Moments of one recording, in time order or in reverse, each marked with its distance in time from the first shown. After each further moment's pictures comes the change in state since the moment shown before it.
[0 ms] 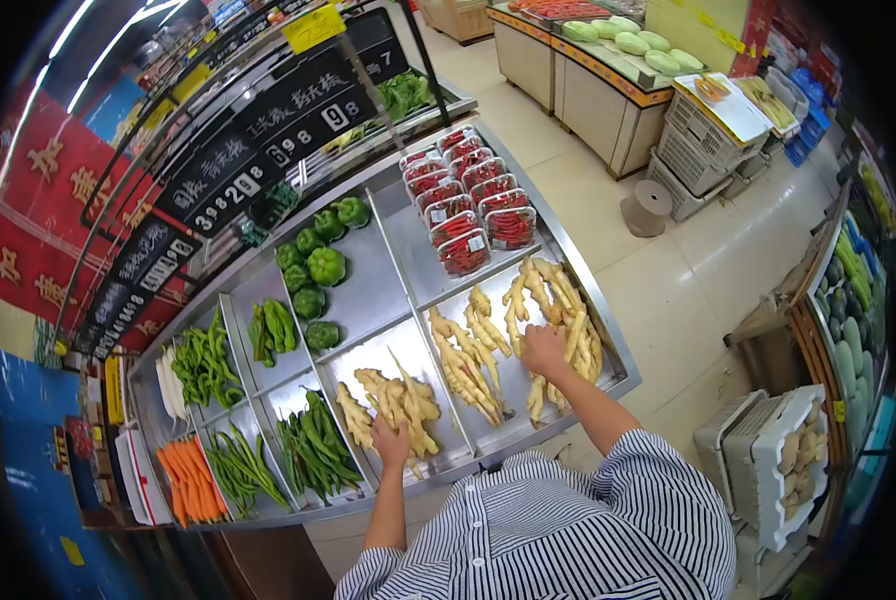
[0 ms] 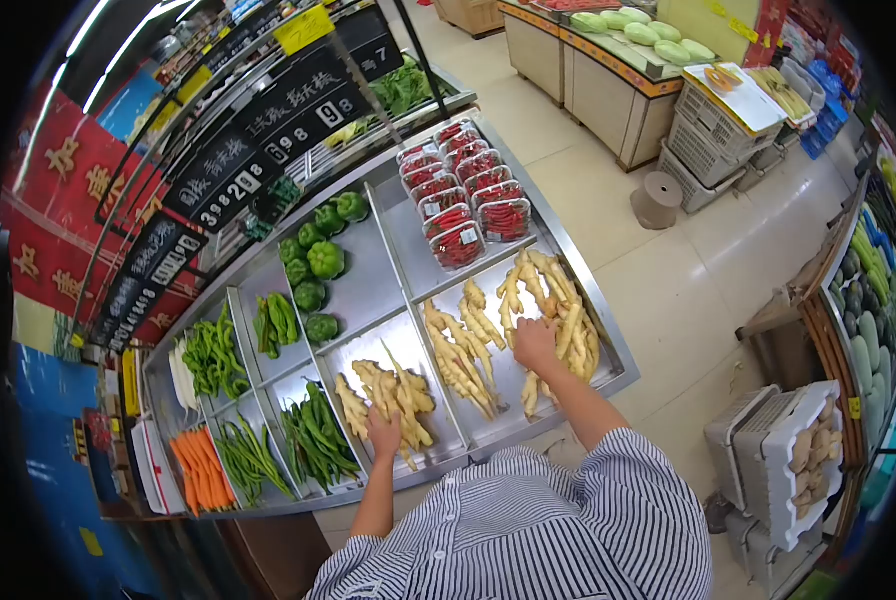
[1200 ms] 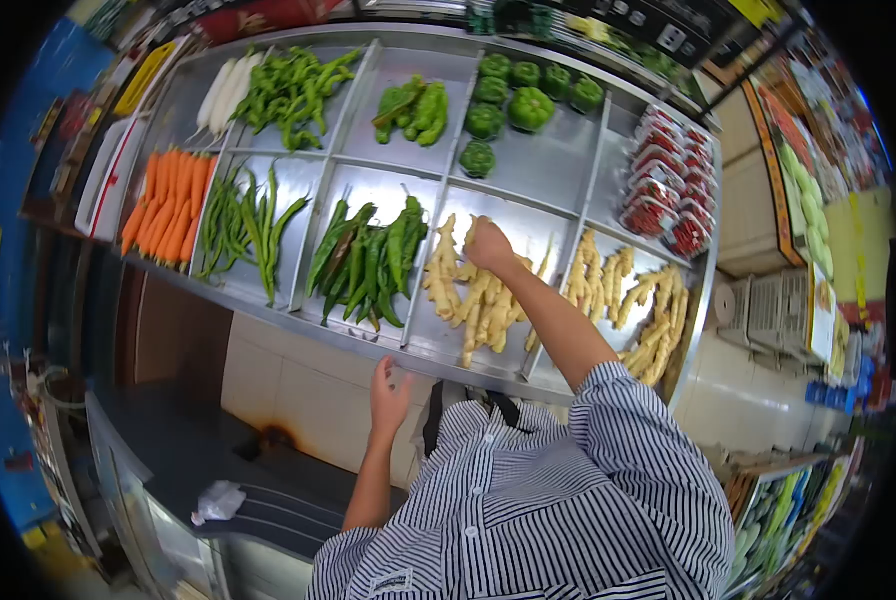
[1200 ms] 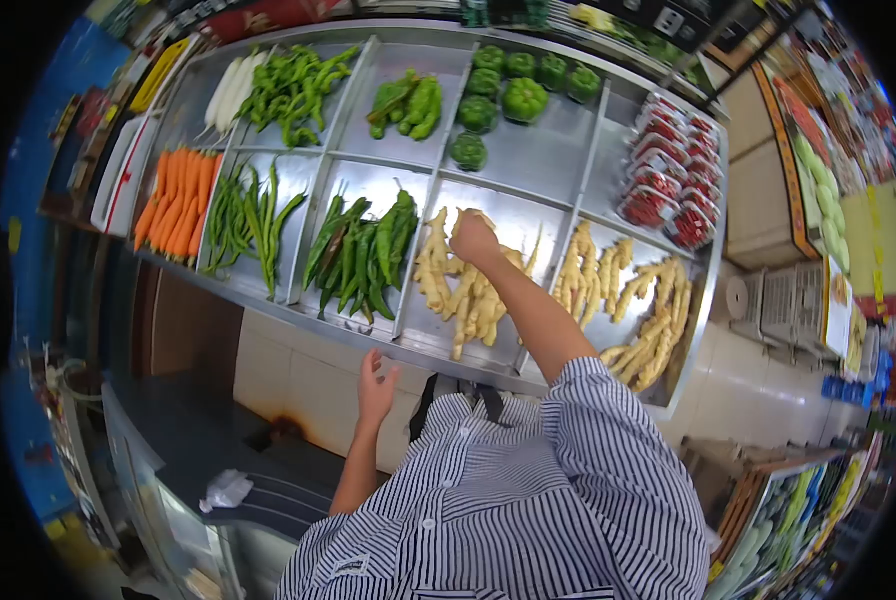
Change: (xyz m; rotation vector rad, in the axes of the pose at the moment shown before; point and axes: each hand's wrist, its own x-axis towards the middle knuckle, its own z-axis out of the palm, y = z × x) left_hand -0.174 -0.118 -0.084 -0.512 0.164 -0.405; right_hand 0.026 -0.376 0.108 0.181 -0.472 -0.420
